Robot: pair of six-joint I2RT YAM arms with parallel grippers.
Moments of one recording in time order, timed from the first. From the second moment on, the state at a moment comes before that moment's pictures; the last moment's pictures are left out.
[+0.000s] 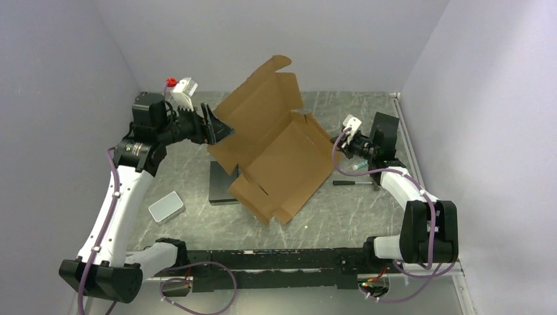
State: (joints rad) left arm -0.17 1.08 1.26 -0.54 0.63 -0.34; right arm 0.00 1.32 0.69 0.26 -0.81 -0.56
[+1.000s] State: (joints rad) left arm -0.30 1.37 1.66 -0.88 0.38 -0.06; right arm 0.03 1.33 0.69 0.26 -0.81 -0.56
